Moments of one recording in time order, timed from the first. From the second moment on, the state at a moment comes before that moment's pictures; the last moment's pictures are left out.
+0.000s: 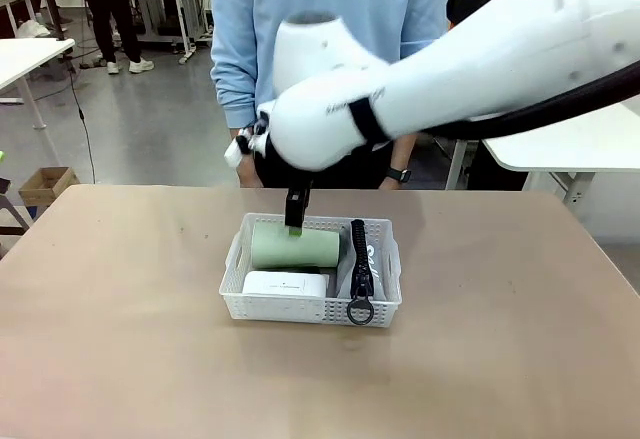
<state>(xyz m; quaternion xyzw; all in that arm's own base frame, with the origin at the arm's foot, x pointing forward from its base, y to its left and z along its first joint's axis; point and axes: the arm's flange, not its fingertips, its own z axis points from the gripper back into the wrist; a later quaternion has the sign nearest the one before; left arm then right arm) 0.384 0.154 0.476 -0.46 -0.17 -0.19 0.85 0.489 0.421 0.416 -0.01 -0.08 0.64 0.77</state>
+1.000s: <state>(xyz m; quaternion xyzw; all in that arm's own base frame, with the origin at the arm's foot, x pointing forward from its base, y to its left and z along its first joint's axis) 0.384 0.154 0.477 -0.46 -0.17 -0.19 0.85 0.431 0.103 0.491 0.45 -0.15 0.35 0.81</state>
